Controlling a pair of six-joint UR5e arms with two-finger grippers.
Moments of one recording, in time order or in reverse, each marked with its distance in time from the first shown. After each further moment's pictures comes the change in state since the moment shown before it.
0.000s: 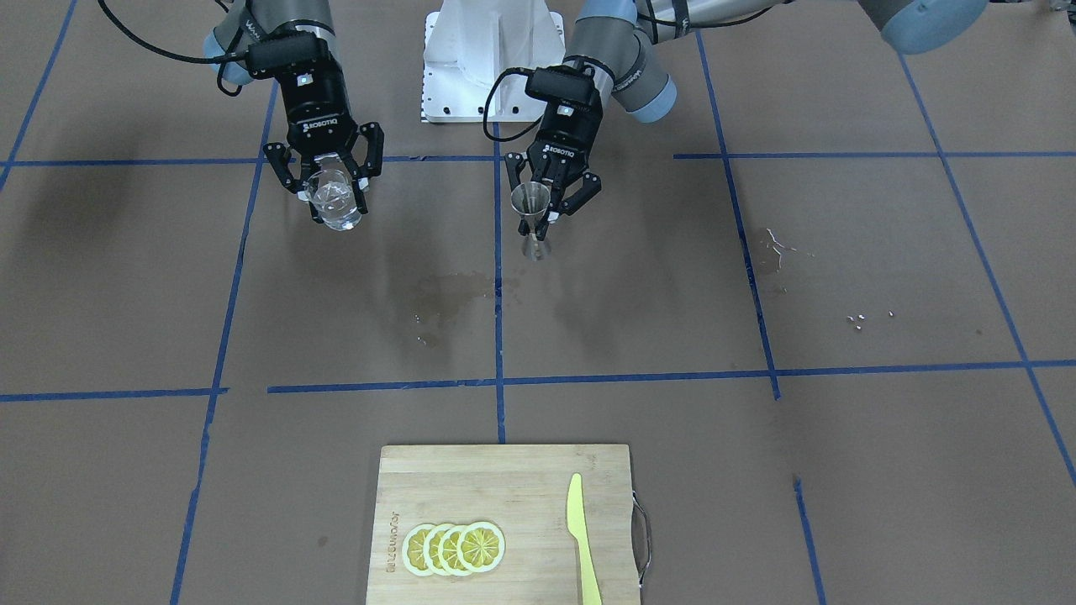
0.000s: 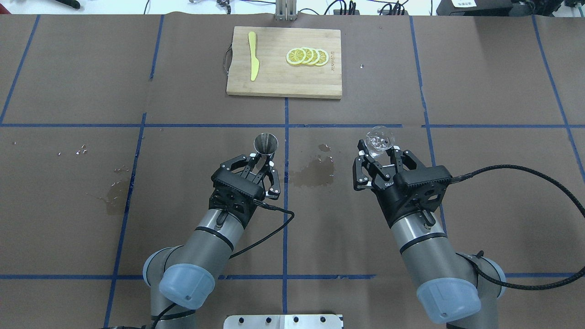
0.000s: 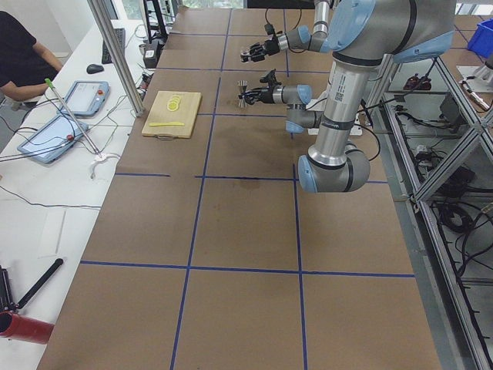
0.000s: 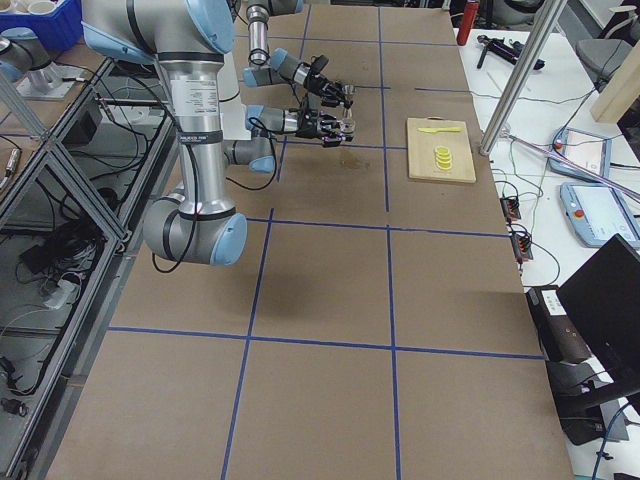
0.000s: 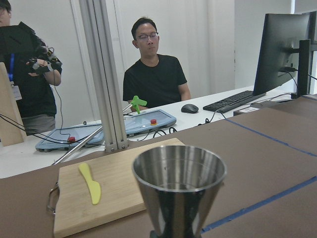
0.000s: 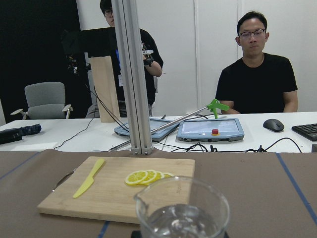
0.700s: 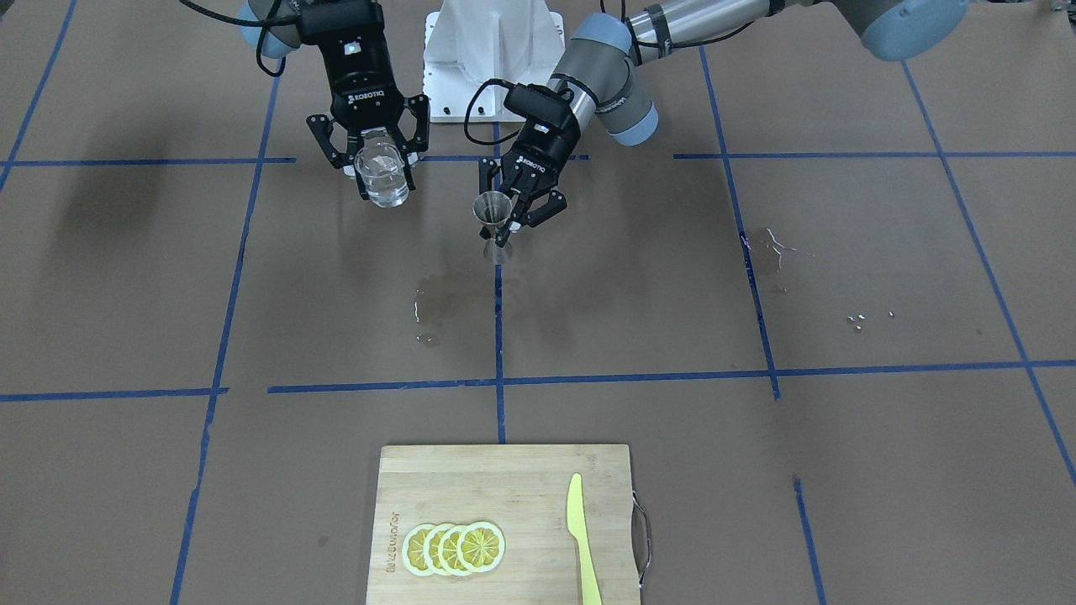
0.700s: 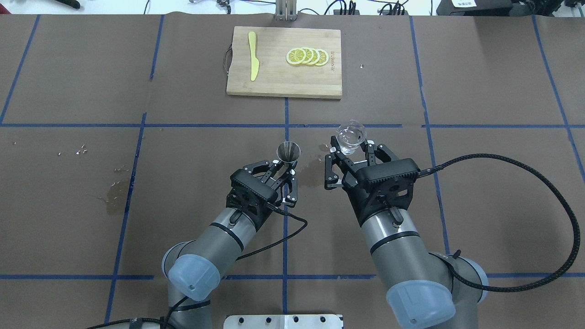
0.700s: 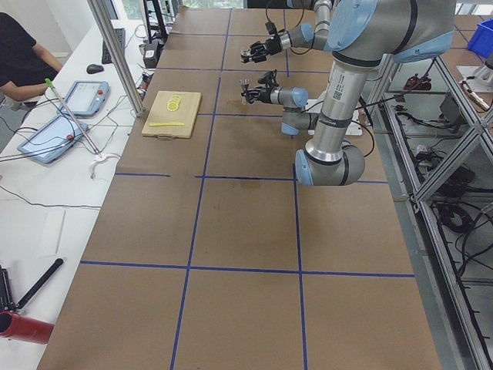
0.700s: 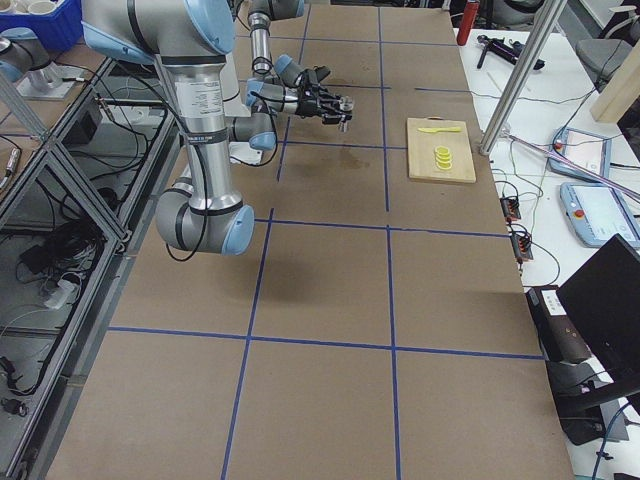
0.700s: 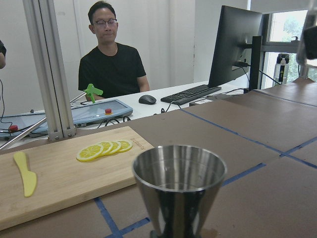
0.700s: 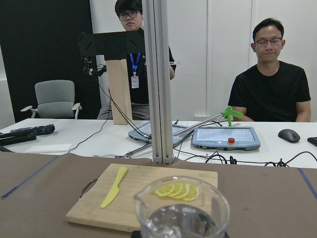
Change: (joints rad) left arm -0.009 -0.066 0.113 -0.162 -0.137 0.064; right arm -0.009 0.110 0.049 -0.190 0.020 -0.053
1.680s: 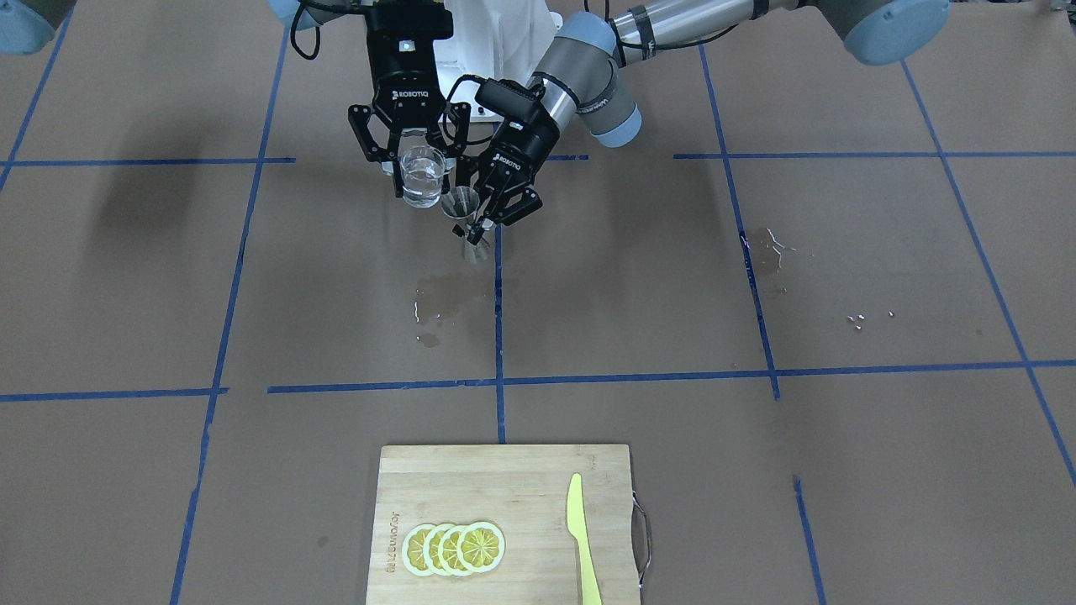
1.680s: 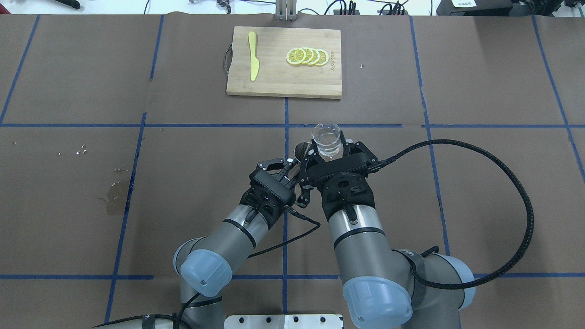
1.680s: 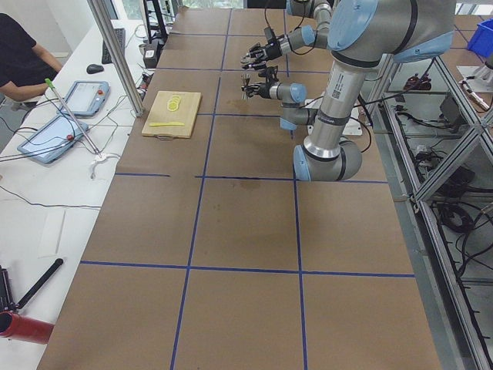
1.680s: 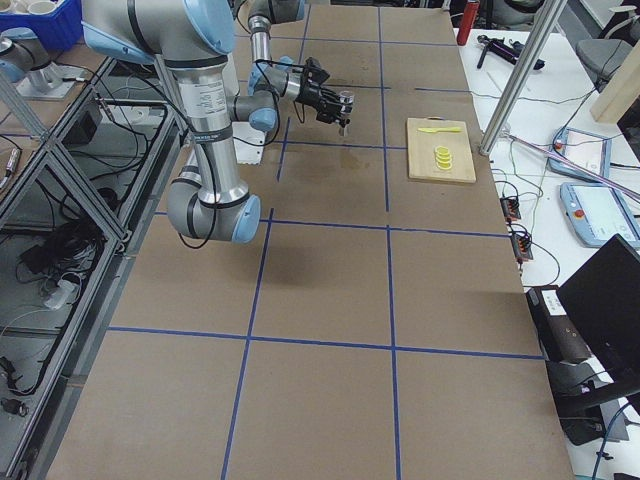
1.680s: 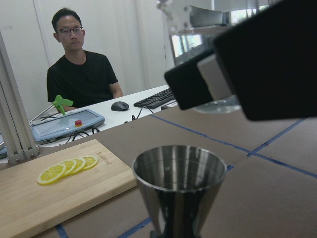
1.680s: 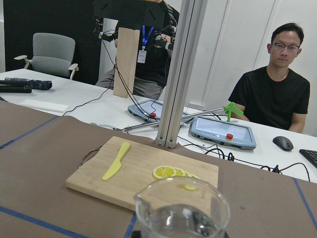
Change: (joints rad) left arm -0.007 -0.047 0.035 -0.004 -0.033 0.117; right arm -0.003 0.113 0.034 -0.389 0.019 -0.018
